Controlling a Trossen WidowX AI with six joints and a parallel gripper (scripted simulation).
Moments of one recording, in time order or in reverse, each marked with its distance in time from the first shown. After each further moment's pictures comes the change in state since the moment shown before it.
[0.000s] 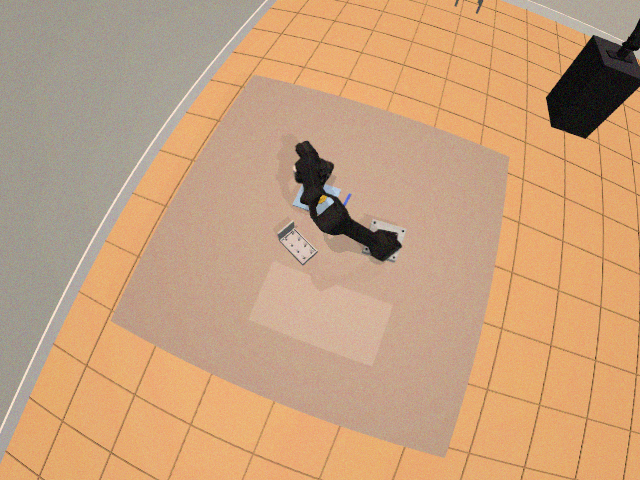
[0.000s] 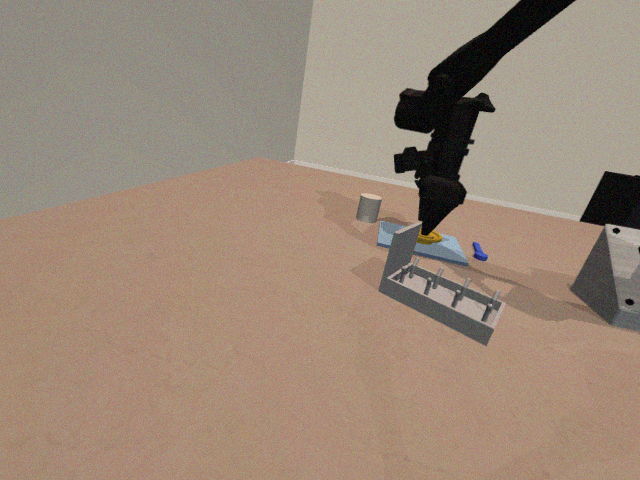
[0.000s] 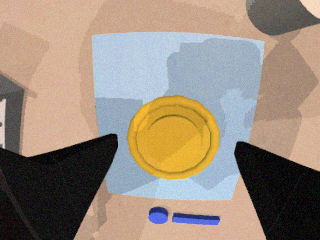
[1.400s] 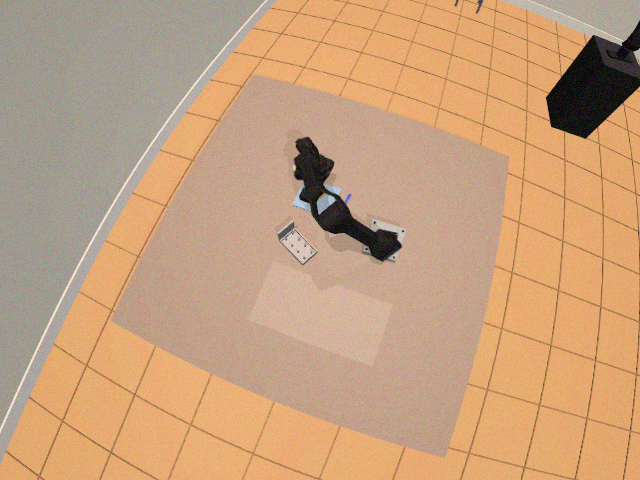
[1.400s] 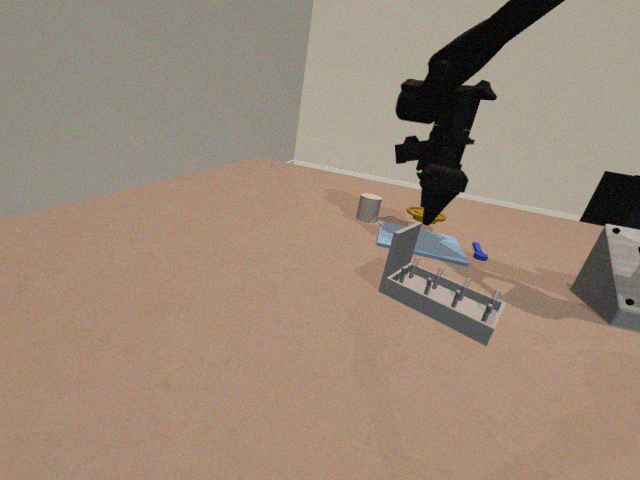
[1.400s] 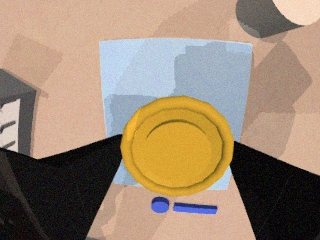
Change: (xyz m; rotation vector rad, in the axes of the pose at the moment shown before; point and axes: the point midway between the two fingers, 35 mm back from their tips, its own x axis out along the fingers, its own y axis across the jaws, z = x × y) arm -0.016 -0.002 0.002 0.015 0.007 0.009
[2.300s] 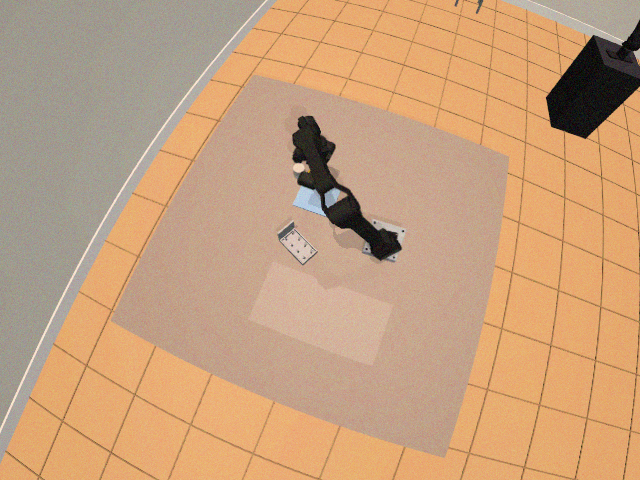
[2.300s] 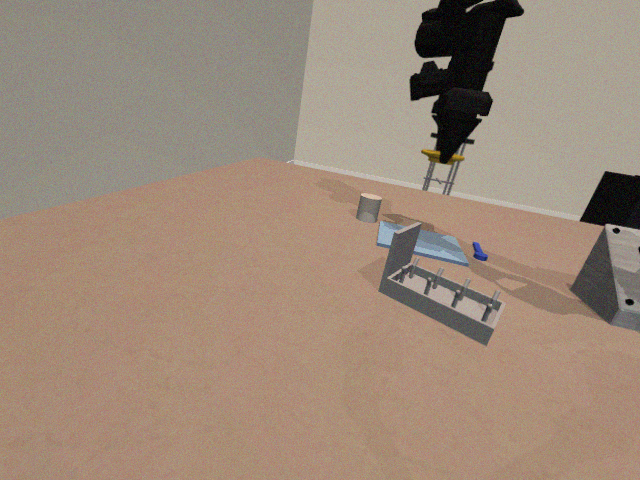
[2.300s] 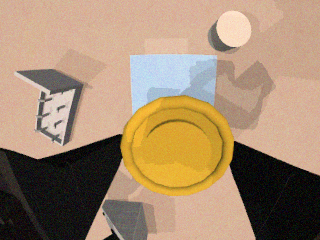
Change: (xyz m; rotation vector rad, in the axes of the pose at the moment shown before) arm -0.104 -0.001 0.002 0.015 0.000 -0.006
